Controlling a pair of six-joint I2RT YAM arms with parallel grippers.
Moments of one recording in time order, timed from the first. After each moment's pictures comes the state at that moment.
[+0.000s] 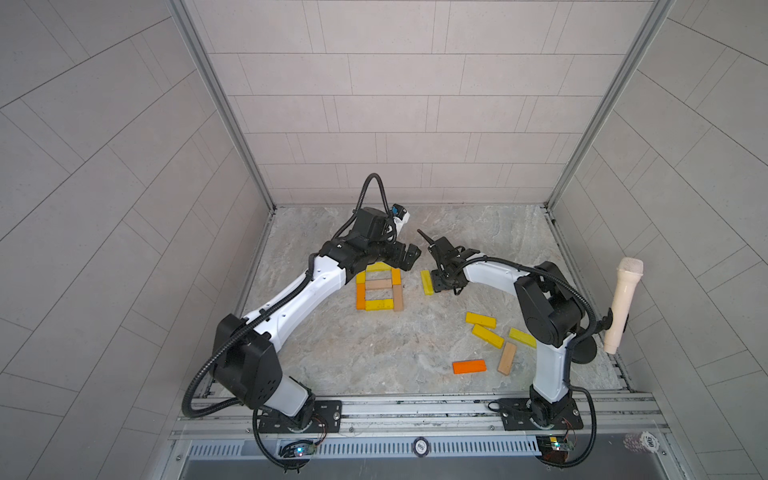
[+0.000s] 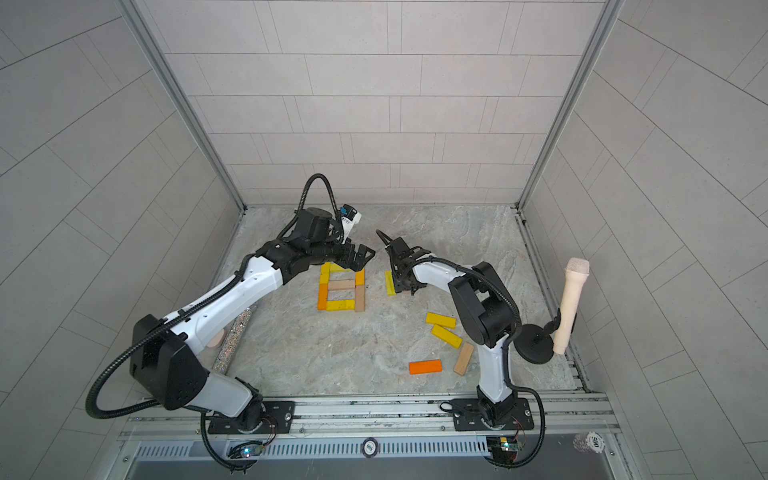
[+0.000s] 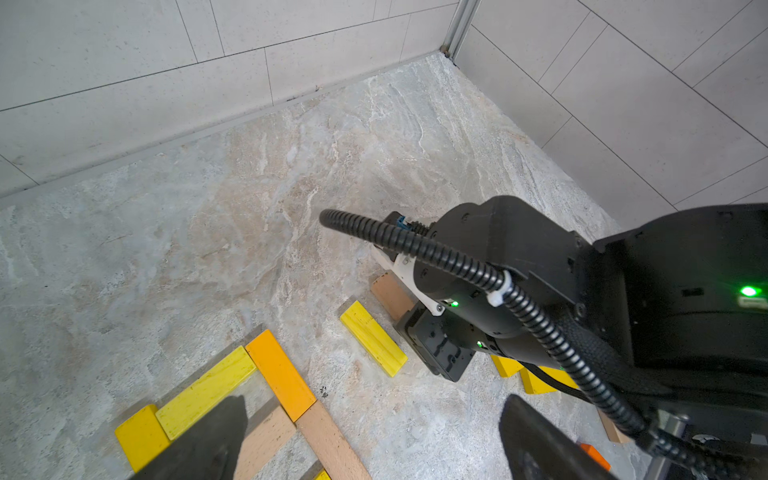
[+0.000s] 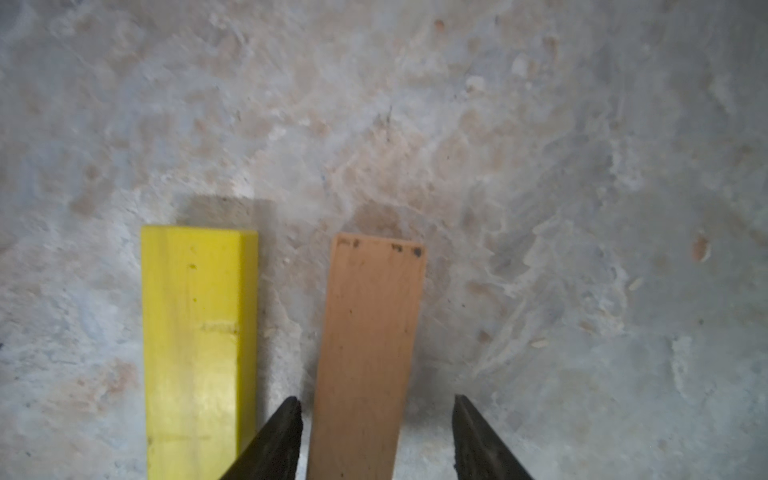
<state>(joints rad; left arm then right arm) -0.54 1.51 1.33 -0.46 0.24 -0.08 0.51 1.93 1.28 -0.57 0.18 0.35</state>
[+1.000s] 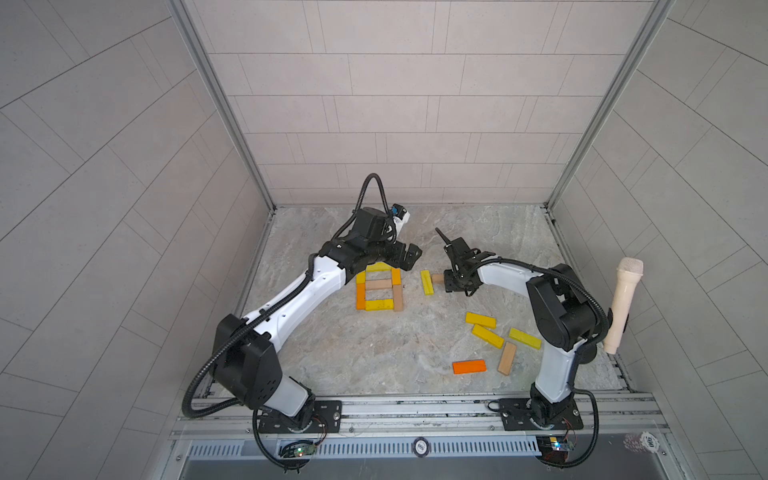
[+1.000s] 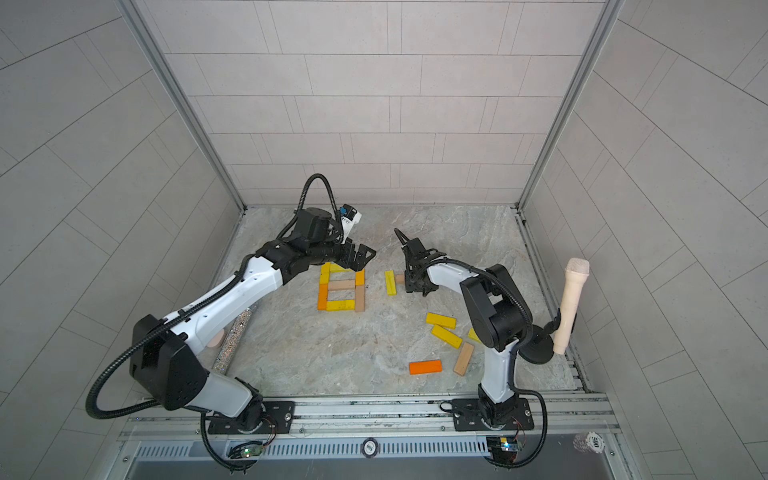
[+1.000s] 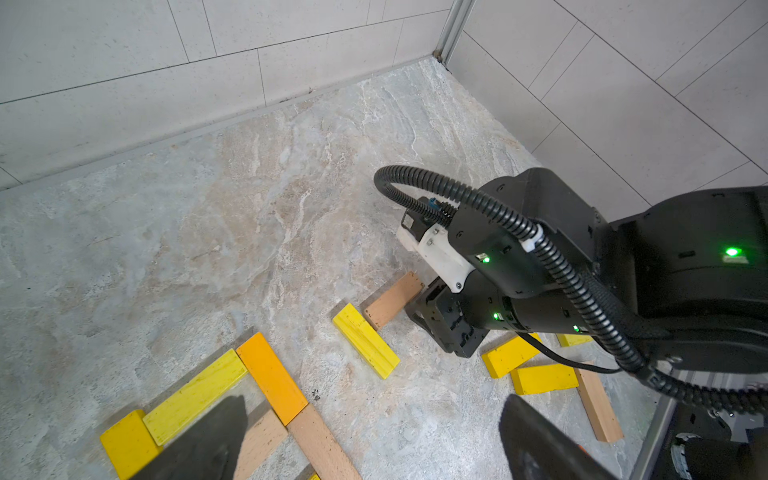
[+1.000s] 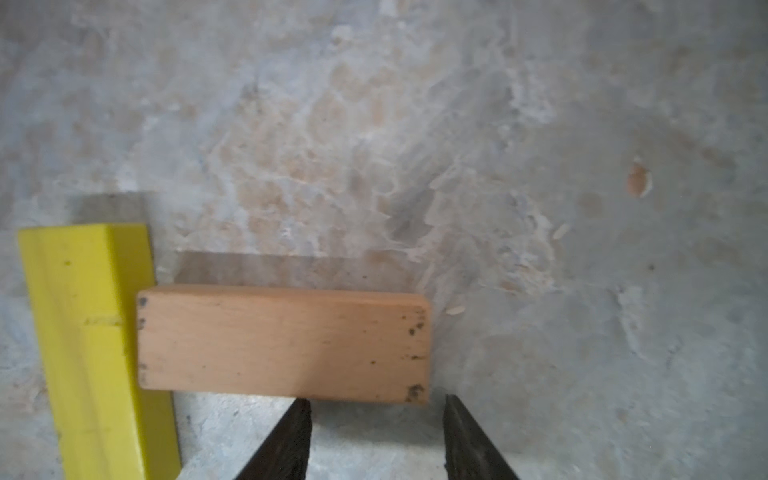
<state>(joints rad) -0.54 1.51 1.32 -0.45 0.26 -0.10 0.43 1.88 1.19 -0.50 0.09 0.39</state>
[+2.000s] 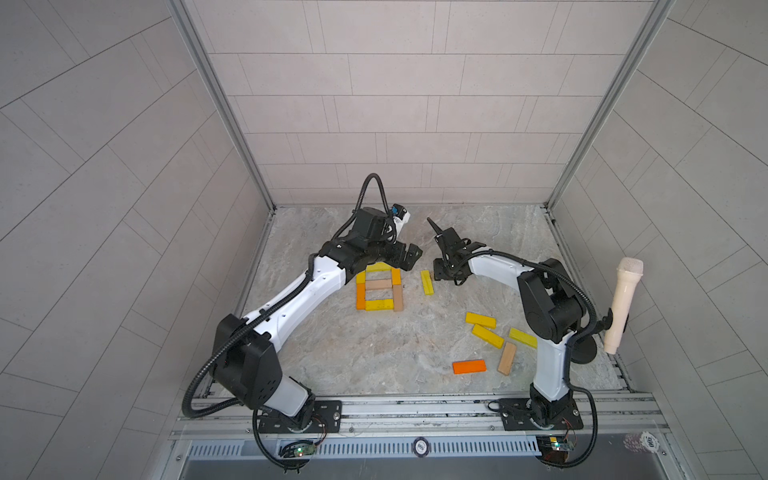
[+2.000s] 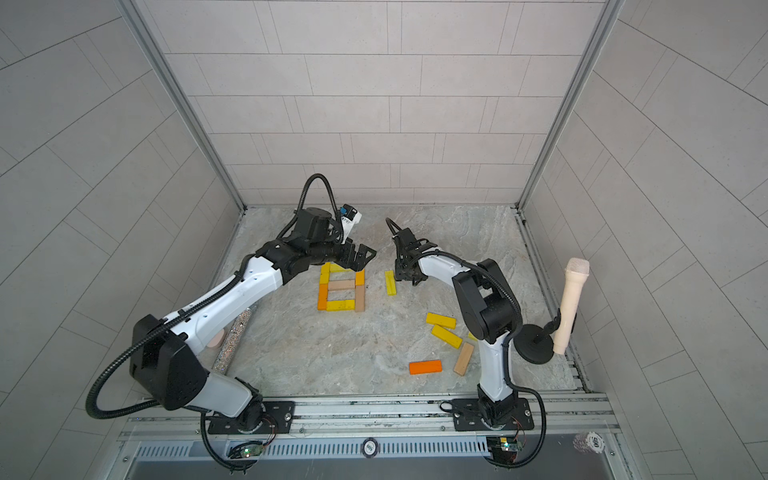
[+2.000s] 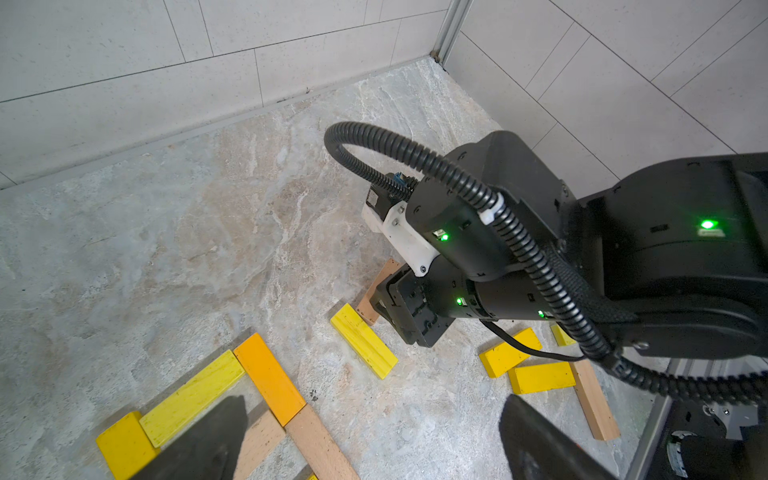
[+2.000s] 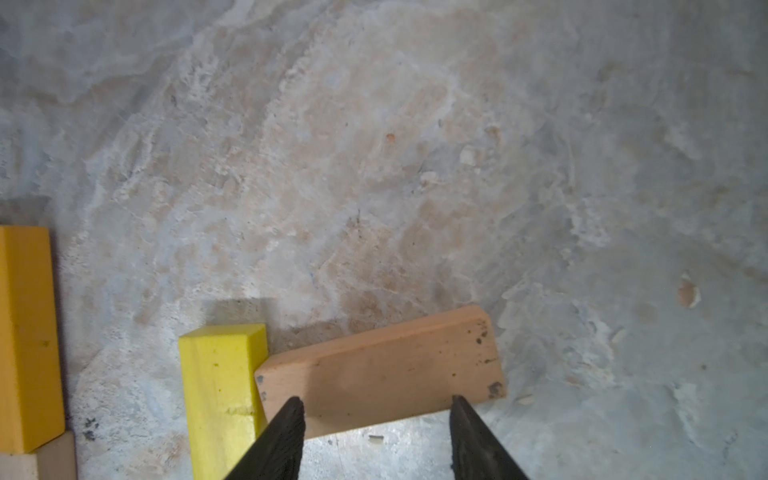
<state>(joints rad) -0.54 1.51 1.32 -0.45 0.26 -0.10 0.44 1.97 1.36 -0.52 0.09 0.45</state>
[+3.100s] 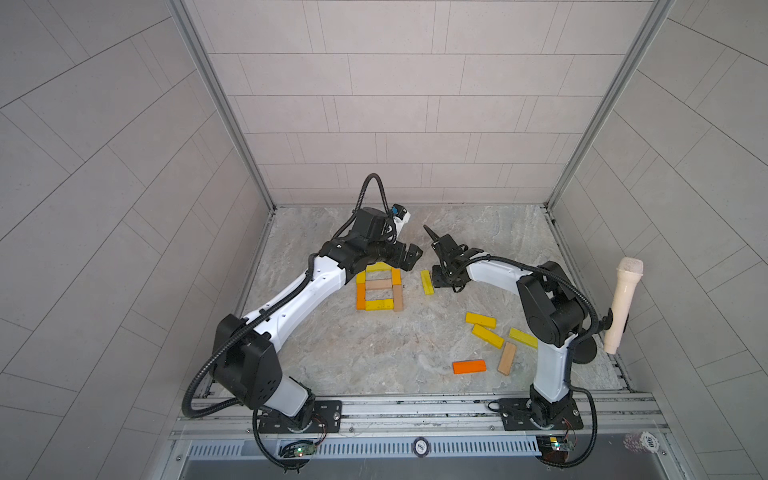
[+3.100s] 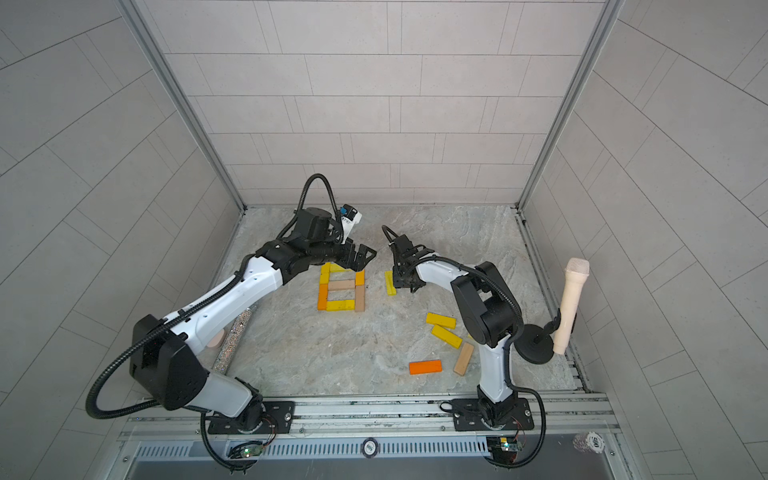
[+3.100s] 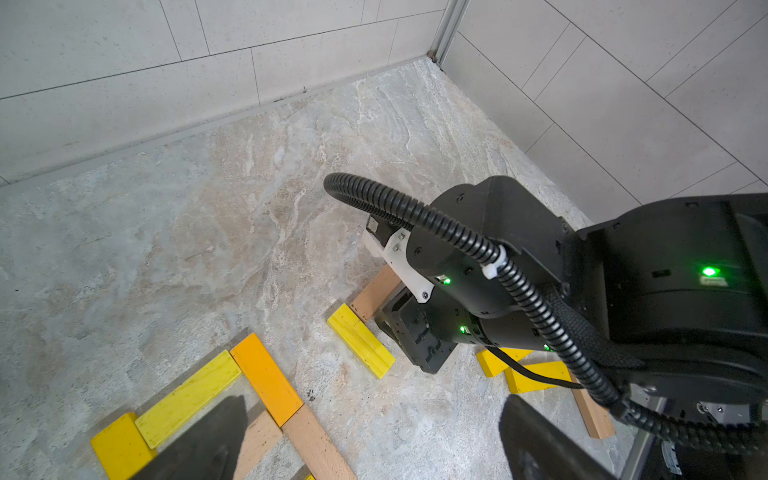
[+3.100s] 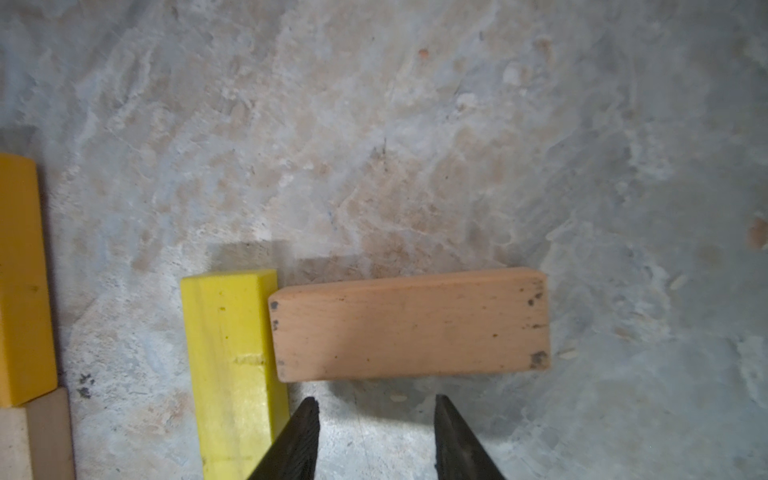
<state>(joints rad) -0.54 1.51 1.32 -0.45 0.27 -0.10 0.49 1.94 1.29 -0.50 0.09 0.48</state>
